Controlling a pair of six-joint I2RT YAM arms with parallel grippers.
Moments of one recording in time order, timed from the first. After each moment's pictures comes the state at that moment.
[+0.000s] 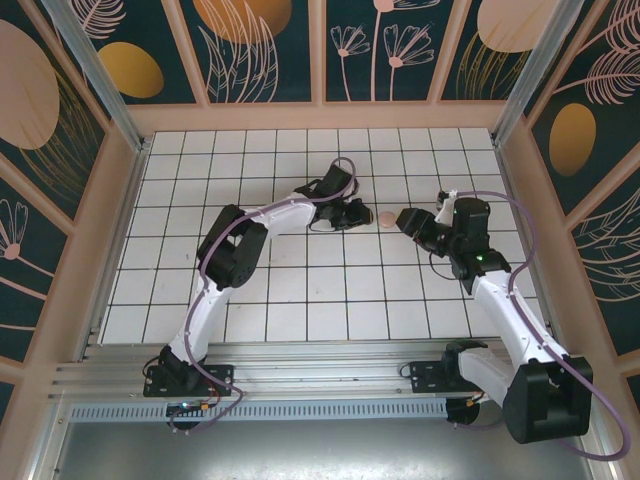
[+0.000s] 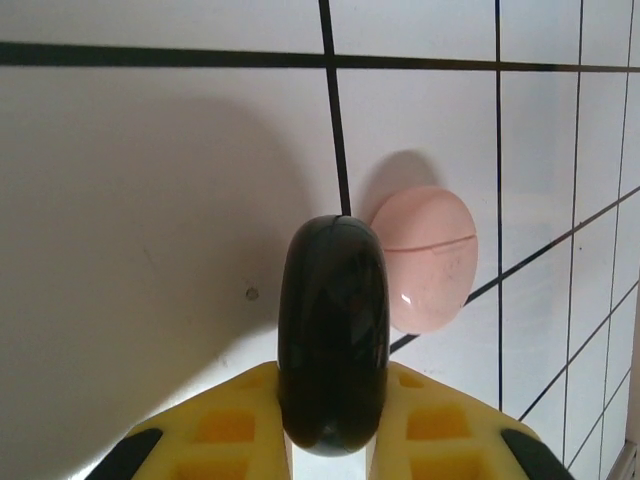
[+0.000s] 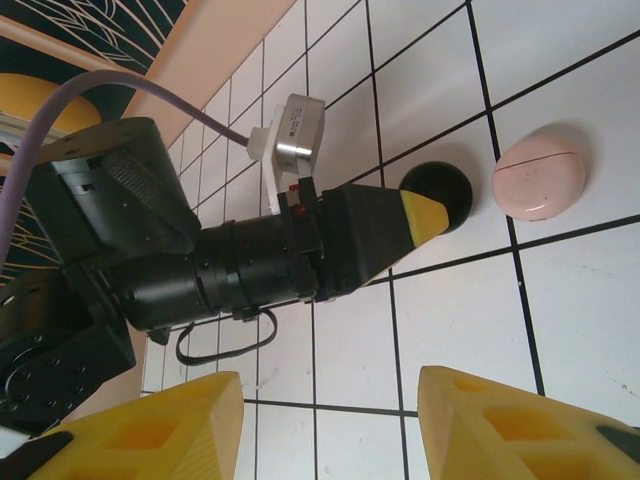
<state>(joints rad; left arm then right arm) -0.69 2.37 1.81 -0.32 0.40 -0.82 0.14 1.01 0.66 -0.18 -0.49 0.74</state>
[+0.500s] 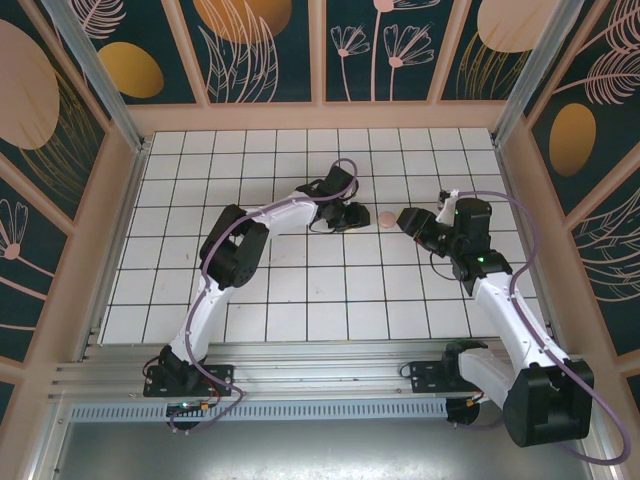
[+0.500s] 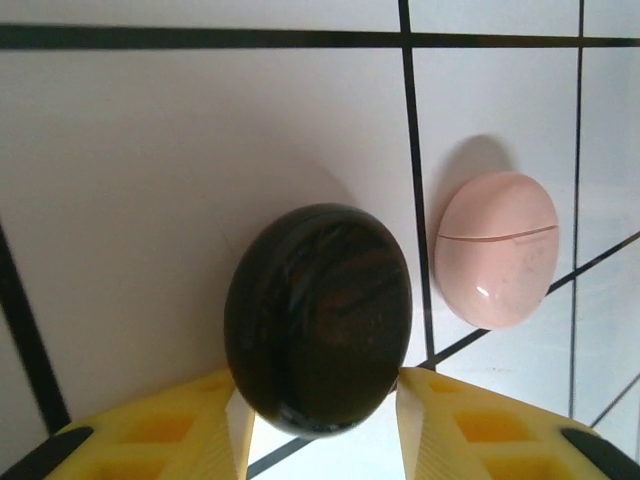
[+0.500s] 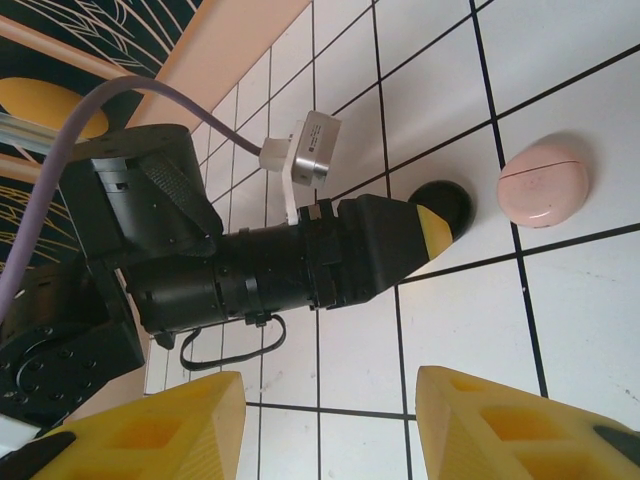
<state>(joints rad) -0.69 2.38 1.85 -0.43 0.32 -0.74 0.14 0.99 0.66 -0.18 -0.49 0.74</state>
